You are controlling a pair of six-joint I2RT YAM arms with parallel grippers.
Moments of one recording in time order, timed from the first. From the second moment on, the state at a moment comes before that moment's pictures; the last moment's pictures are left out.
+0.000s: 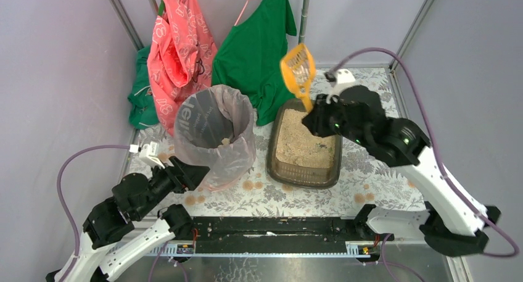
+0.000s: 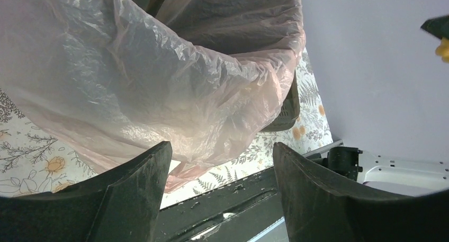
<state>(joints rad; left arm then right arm) -0.84 0.19 0.82 -0.91 -0.27 -0.81 0.89 1.18 1.62 -0.94 0.20 0.46</state>
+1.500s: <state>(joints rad) -0.84 0.86 1.33 -0.77 -0.17 -0.48 0.82 0.64 1.01 -0.95 -0.36 0.64</state>
